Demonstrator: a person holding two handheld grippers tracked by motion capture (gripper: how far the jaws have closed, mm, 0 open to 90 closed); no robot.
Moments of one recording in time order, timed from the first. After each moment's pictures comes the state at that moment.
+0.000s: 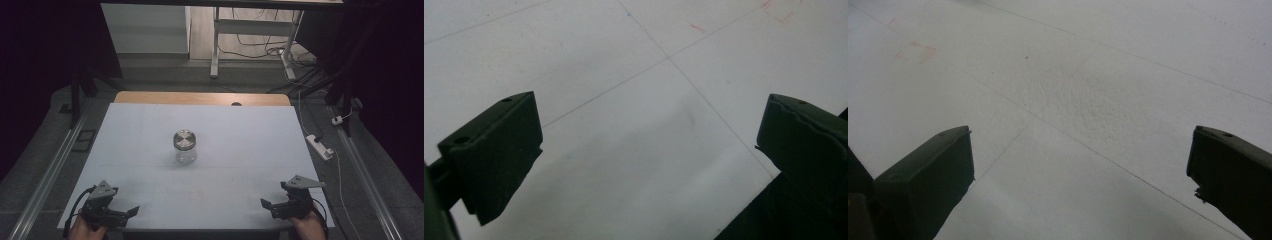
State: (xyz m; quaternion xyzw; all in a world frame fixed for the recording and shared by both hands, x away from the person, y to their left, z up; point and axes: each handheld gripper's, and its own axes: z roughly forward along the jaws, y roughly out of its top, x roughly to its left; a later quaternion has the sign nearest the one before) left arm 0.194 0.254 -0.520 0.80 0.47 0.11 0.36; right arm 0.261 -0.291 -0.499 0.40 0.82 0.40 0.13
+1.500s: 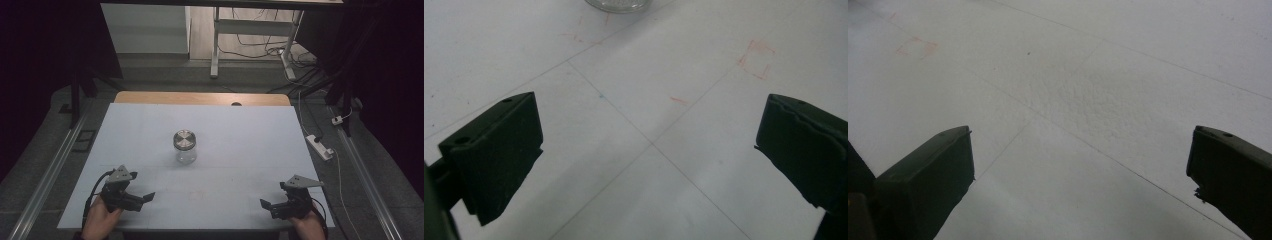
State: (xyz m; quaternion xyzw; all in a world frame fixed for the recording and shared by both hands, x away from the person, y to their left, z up) left arm 0.246 0.228 -0.521 0.82 0.40 0.11 0.40; right arm 0.262 -0.290 -0.499 0.39 0.82 0.39 0.12
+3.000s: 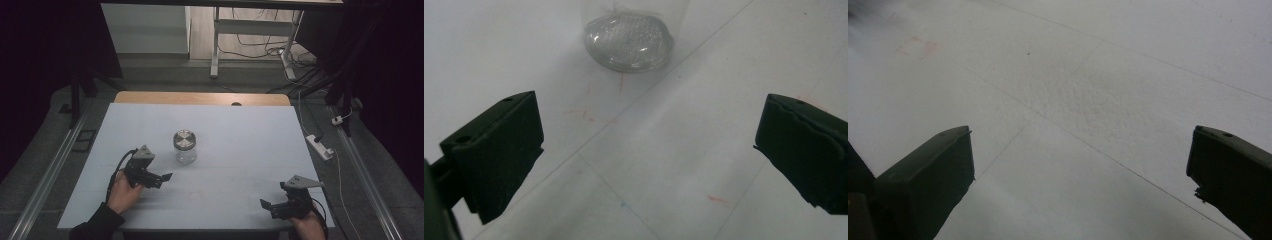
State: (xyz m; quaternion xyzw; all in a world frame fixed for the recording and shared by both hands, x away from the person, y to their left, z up) left arm 0.314 0.188 -0.514 0.83 0.38 0.11 0.38; right arm 0.261 -0.290 -0.499 0.39 0.82 0.39 0.13
